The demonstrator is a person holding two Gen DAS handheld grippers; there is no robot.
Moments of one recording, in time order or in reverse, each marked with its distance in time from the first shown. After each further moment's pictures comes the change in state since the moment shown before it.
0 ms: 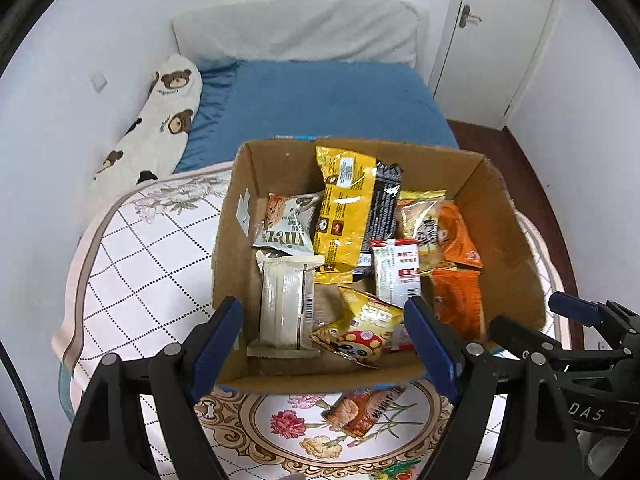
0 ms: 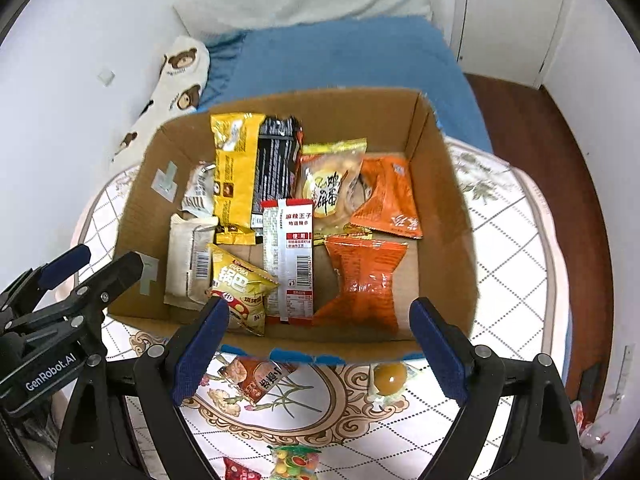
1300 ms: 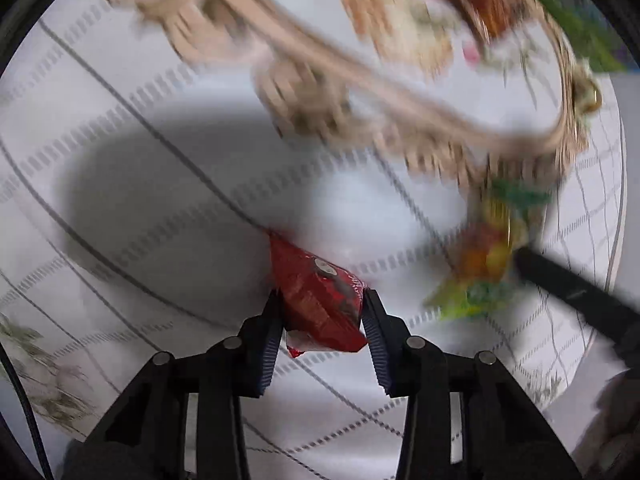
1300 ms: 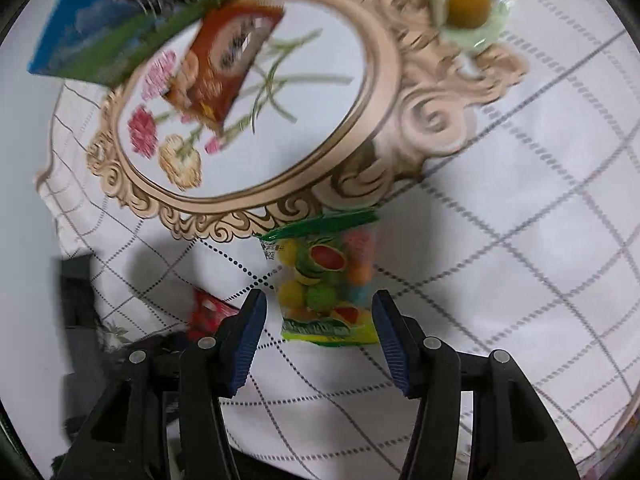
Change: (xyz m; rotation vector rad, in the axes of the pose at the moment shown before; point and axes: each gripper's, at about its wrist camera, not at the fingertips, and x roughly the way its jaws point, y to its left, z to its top) left arm 0.119 0.034 -0.281 -0.209 0.655 -0.101; right arm 0.138 0.009 -0.238 0.173 0.486 0.156
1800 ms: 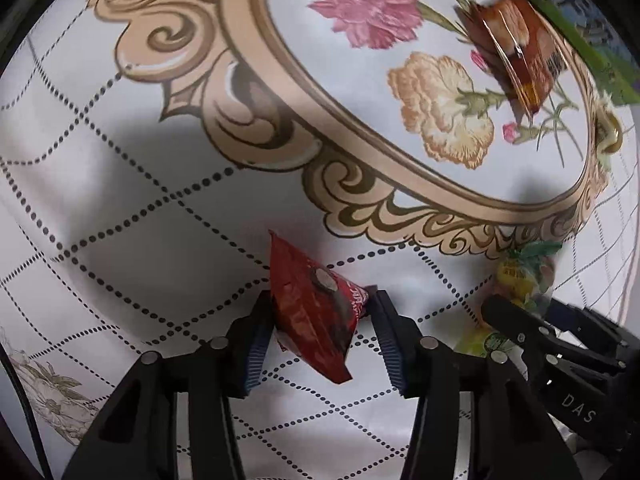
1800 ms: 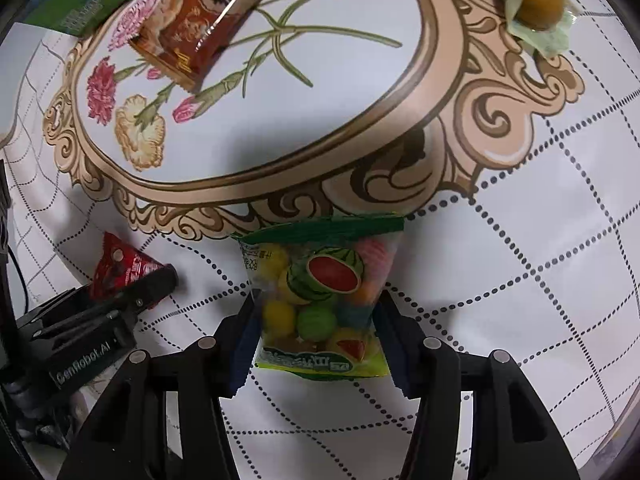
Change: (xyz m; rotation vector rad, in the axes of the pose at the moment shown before) left arm 0.003 0.001 0.020 0.025 -0.044 0.085; right arm 0.042 0.023 0.004 -0.094 0.020 -0.136
